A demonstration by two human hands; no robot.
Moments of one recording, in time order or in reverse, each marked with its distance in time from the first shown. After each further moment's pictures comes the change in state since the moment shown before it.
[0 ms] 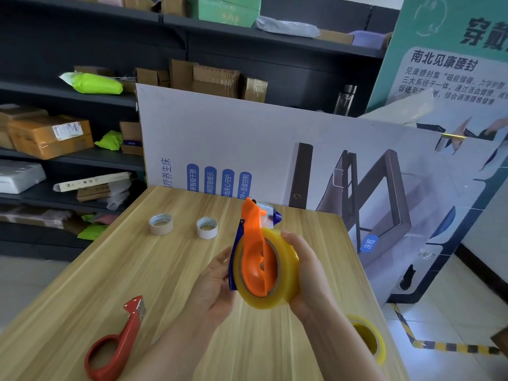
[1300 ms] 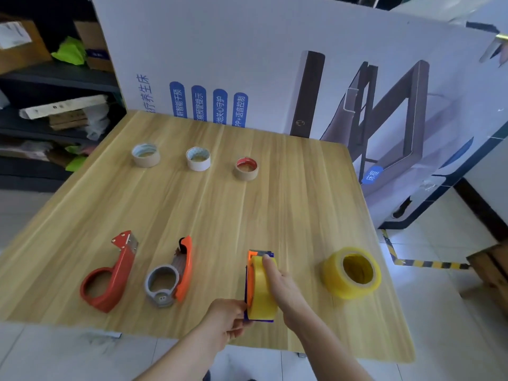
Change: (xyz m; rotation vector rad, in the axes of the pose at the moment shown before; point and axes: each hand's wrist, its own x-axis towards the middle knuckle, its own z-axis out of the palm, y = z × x) left_hand -0.020 -0.146 -0.094 0.645 0.358 -0.687; right_hand 0.023 0.153 -0.079 -0.521 0.140 0.461
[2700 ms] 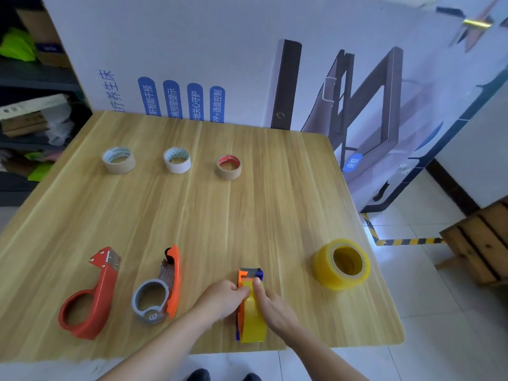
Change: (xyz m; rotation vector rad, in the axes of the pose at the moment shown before) left_hand 0.005 0.052 -0.008 0.862 -0.023 0.333; right_hand 0.024 0.043 0.004 -0.474 0.048 0.035
